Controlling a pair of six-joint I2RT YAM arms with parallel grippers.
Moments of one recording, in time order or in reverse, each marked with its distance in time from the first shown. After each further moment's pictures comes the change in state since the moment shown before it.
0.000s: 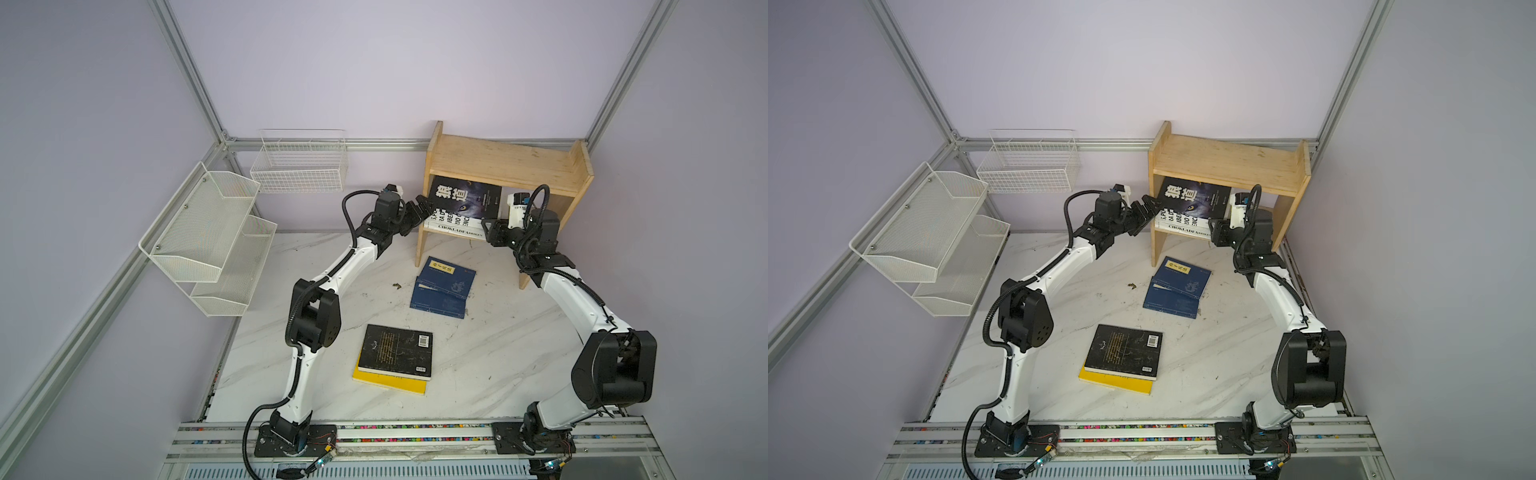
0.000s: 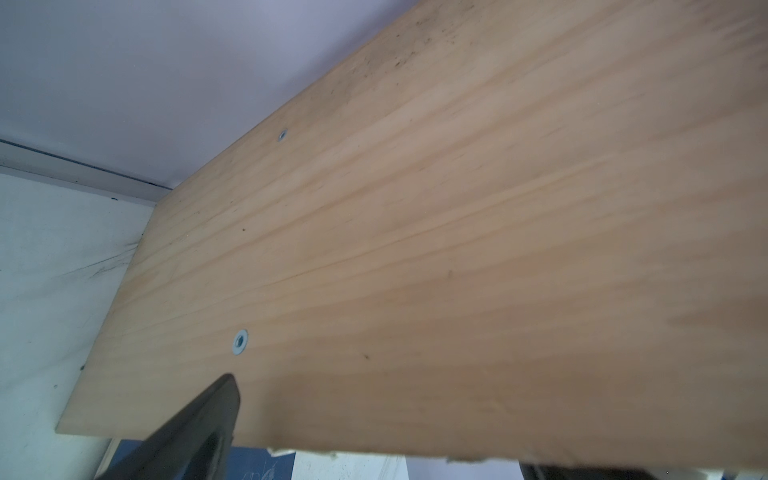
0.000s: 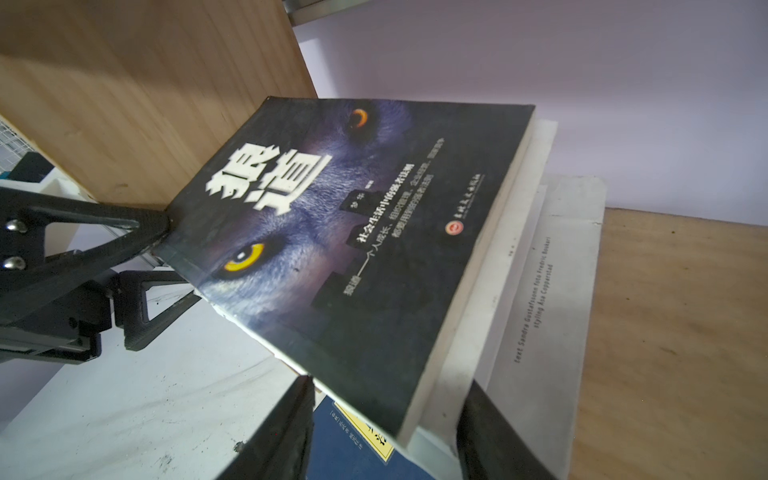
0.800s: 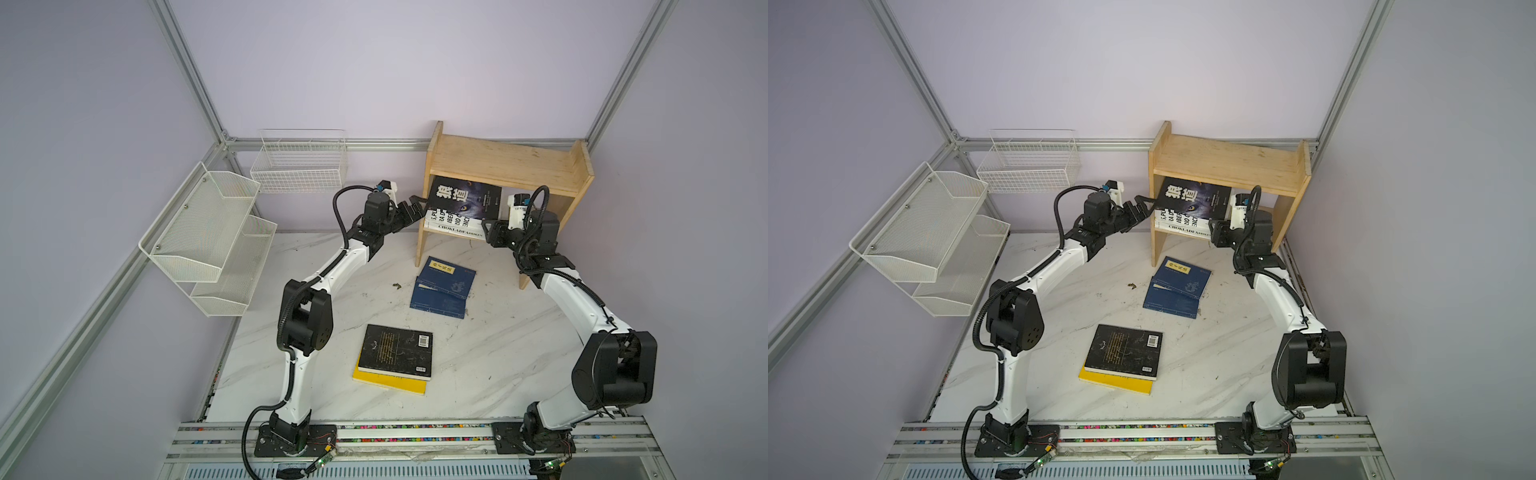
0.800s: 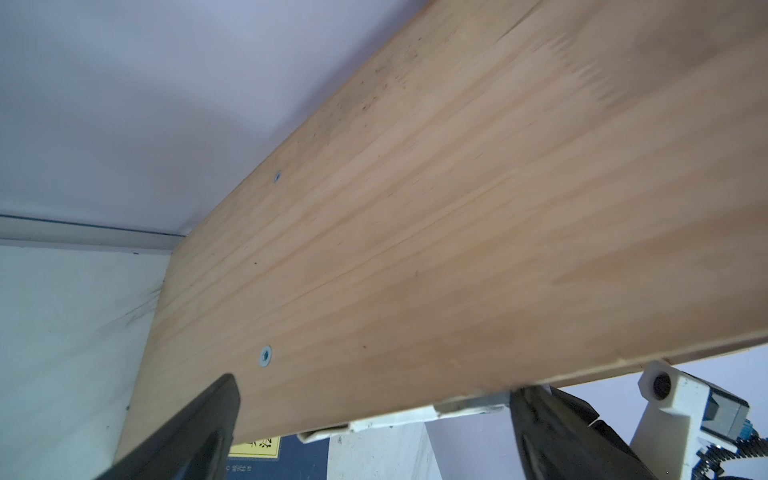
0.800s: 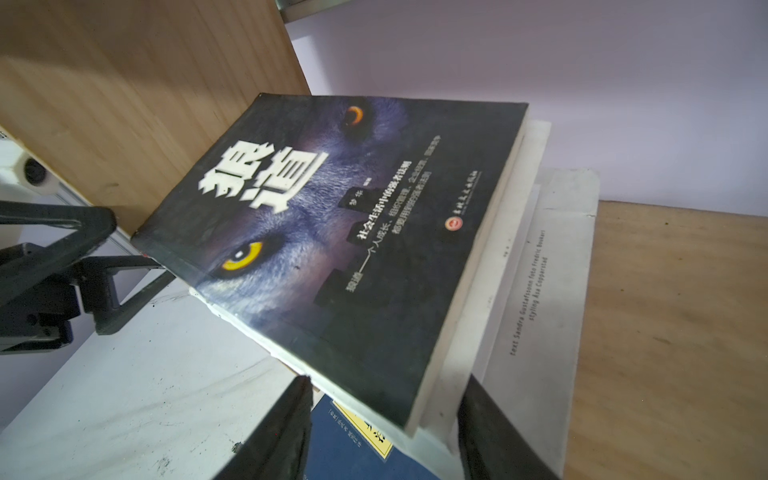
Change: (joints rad) left arm 0.040 -0.100 -0.151 0.116 0.045 0.167; right arm 0.000 -0.006 -0.012 0.001 0.016 0.006
